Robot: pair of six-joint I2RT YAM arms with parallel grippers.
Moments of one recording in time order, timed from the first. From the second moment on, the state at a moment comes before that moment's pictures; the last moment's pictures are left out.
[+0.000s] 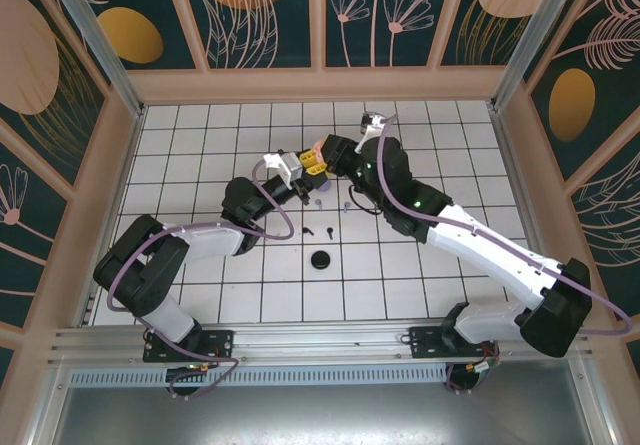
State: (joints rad) left arm -0.64 1.62 0.70 1.28 0.43 -0.07; right arm 0.86 1.28 1.14 -0.07 0.27 0.81
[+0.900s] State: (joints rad) left arm -0.65 1.62 0.69 1.28 0.44 -0.07; right arm 0.88 1.26 1.17 -0.17 0.29 0.80
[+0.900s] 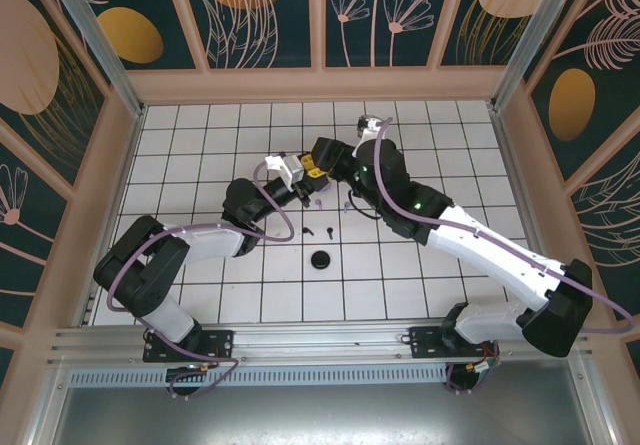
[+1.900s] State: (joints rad) left arm -0.65 1.58 0.69 1.15 0.52 0.03; right arm 0.63 1.70 1.87 -0.81 -0.10 0.52
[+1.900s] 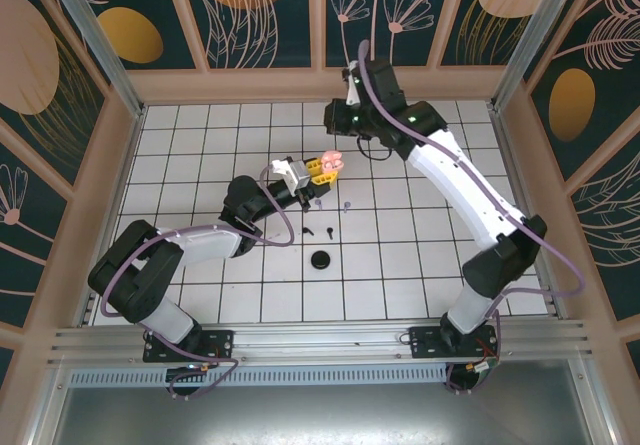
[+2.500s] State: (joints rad) left arm -0.67 1.62 0.72 1.11 0.52 -0.03; right arm 0.61 1.25 1.36 -0.73 -0.07 0.62
